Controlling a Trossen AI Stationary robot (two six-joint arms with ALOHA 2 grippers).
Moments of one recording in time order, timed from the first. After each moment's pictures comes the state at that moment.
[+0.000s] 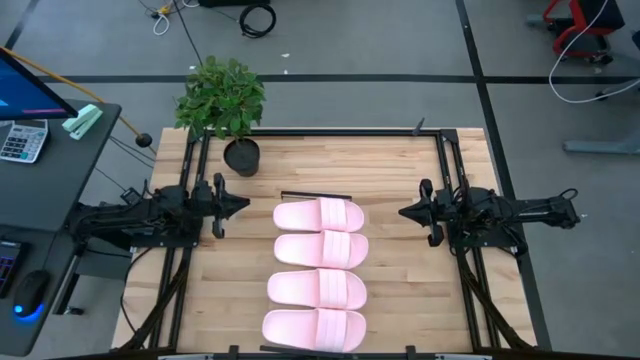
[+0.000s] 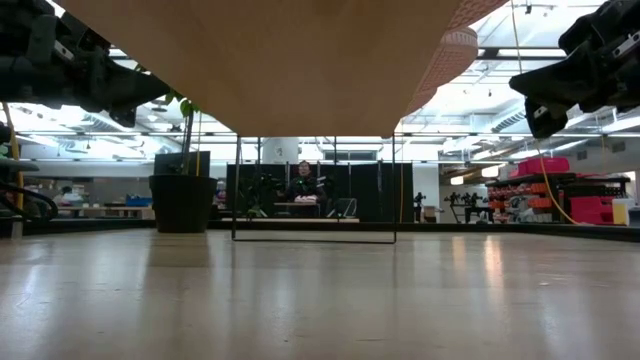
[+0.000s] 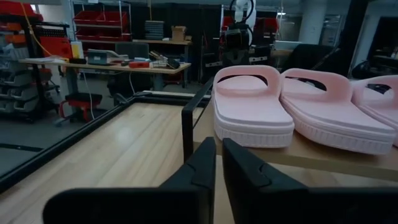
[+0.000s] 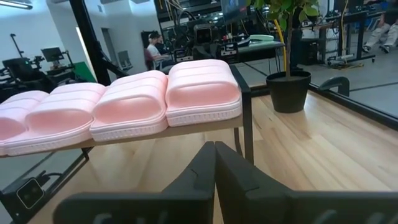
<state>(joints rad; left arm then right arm) 0.08 0.02 0.01 0.06 -0.06 -0.07 0.04 0.04 0.02 0.02 0.02 0.21</state>
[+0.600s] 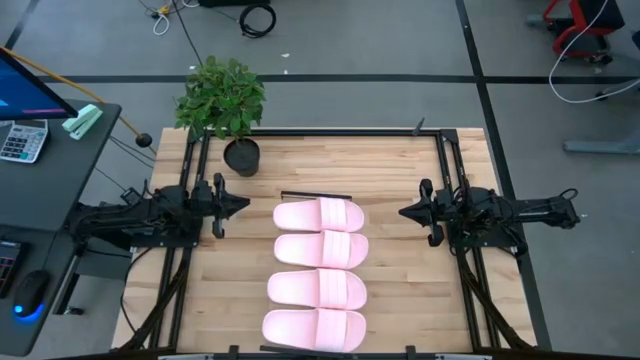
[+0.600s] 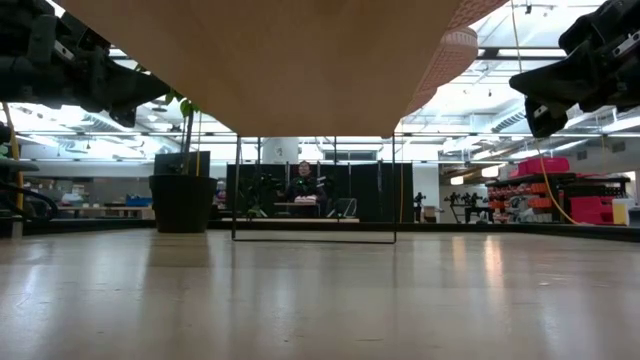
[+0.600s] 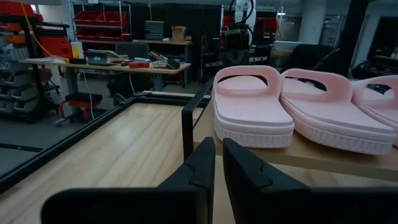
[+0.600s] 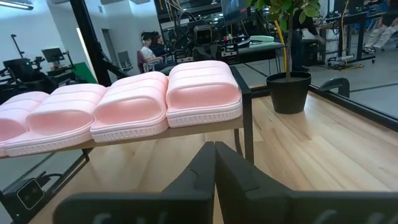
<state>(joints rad) 0.08 0.02 0.01 0.06 -0.06 -0.07 0.04 0.04 0.03 0.02 0.02 0.21</state>
